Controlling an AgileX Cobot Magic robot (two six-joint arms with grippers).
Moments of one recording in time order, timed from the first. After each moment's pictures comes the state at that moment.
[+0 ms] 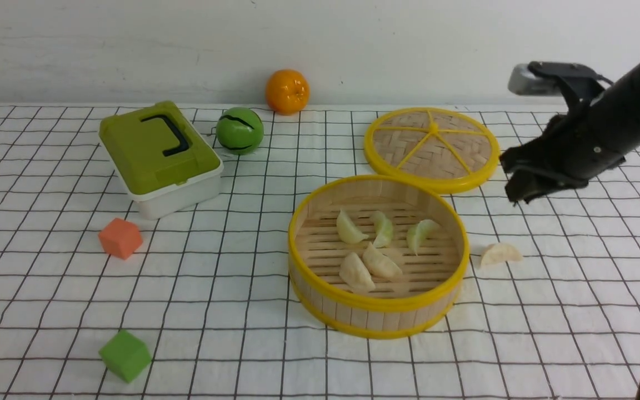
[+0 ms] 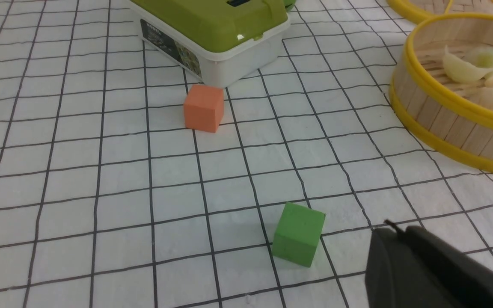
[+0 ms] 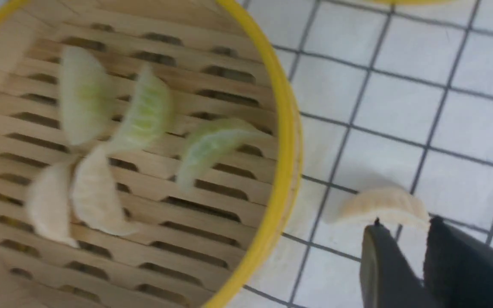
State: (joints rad) right arm 0.06 1.88 -1.52 0.36 0.88 -0.24; left arm -0.74 0.28 -0.33 0.72 0.68 -0.85
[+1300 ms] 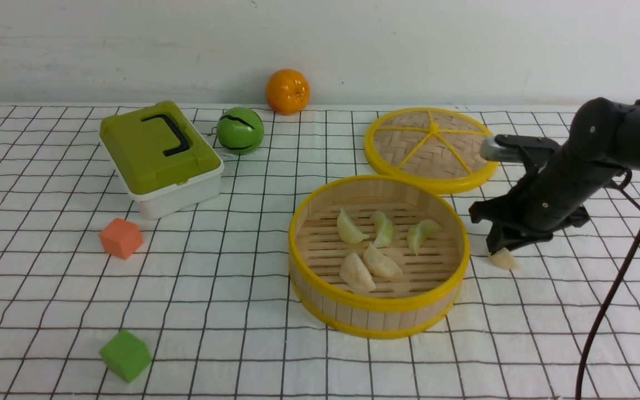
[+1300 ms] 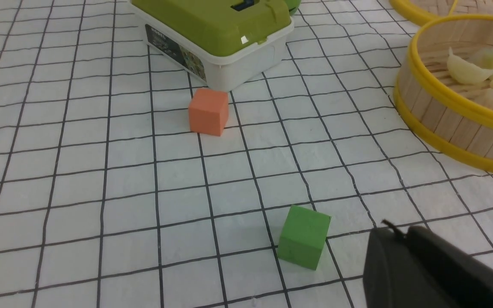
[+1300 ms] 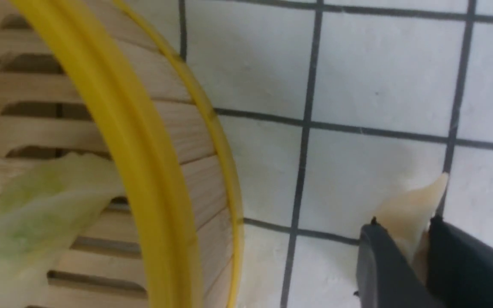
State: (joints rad) right arm 0.09 2.08 -1.53 0.29 0.75 -0.12; left arm -0.74 0.28 -0.33 0.74 0.68 -0.85
